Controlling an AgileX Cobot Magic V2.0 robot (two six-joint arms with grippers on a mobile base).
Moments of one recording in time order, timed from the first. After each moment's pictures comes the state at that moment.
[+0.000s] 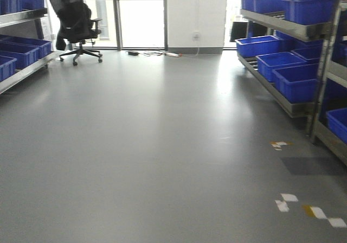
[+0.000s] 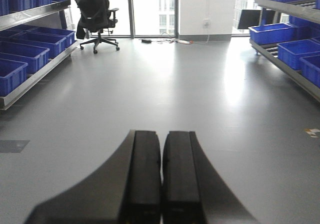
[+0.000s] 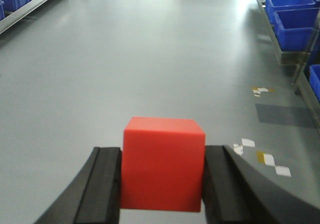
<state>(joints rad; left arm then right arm) -0.02 -0.01 0.01 0.01 0.13 -0.02 0.18 0.22 -0.53 -0.05 0.65 0.11</state>
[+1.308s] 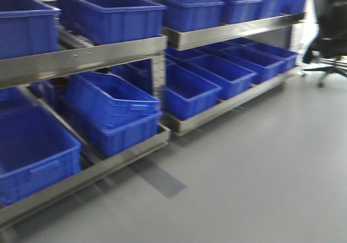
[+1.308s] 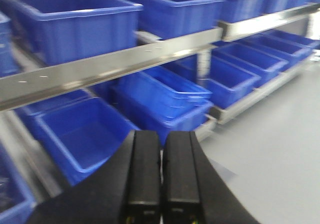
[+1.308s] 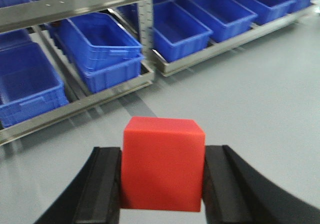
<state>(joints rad) -0.02 -0.01 0.01 0.01 0.13 -0.02 0.18 0.22 -0.53 -0.05 0.65 0.11</state>
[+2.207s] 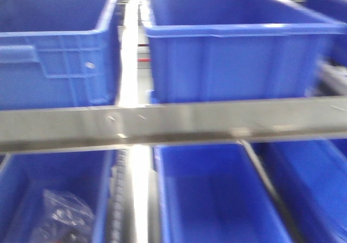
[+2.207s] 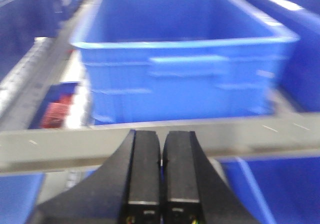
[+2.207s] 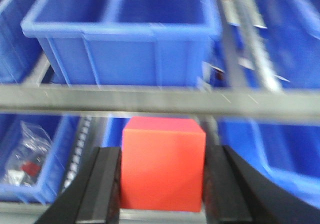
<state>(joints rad) -0.02 -0.01 0.01 0.01 0.13 -0.02 0.18 0.22 -0.53 -0.05 0.65 0.11</state>
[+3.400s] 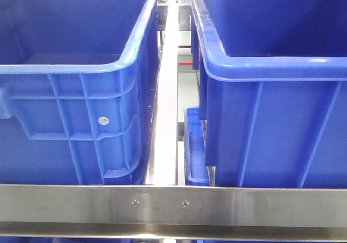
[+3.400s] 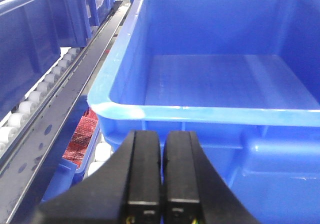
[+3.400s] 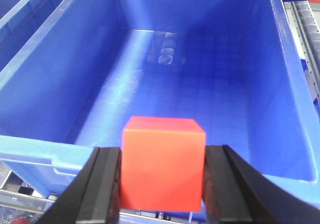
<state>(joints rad) -0.02 -0.01 0.01 0.01 0.13 -0.02 0.18 0.22 -0.53 -0.05 0.65 0.11</state>
